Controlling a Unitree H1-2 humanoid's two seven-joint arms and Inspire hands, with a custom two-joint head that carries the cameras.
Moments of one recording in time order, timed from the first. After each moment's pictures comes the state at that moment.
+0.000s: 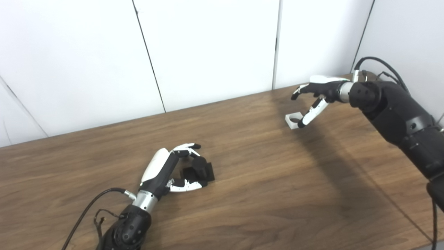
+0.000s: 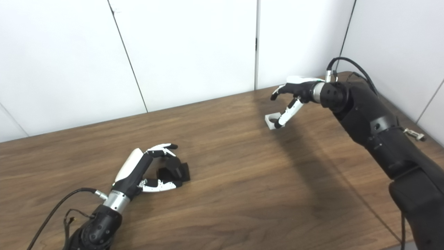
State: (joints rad) left arm -0.43 0.16 -0.33 0.47 0.46 -0.37 -0.01; right arm -0.75 -0.75 0.34 0.43 -0.57 0.14 0.59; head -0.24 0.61
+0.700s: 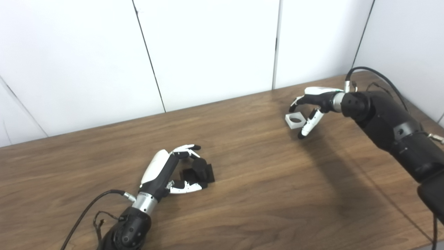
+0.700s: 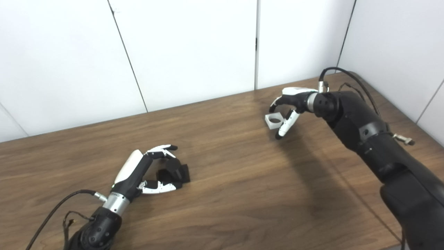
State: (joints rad) left arm -0.41 0.16 -0.33 0.44 0.46 -0.35 -0.02; right arm -0.75 -0.70 0.37 0.54 -0.62 0.06 0.52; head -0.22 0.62
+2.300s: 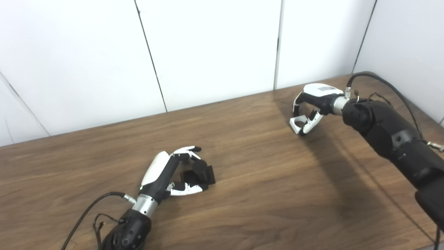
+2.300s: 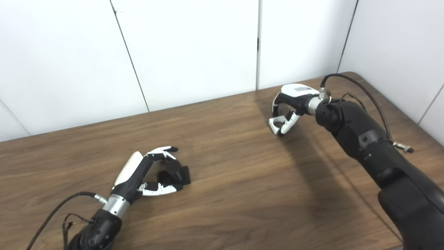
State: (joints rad) left arm -0.39 0.17 -0.33 0.40 0.46 -0.33 -0.03; right arm -0.73 -0.69 0.36 0.62 -0.66 -0.11 0.27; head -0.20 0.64
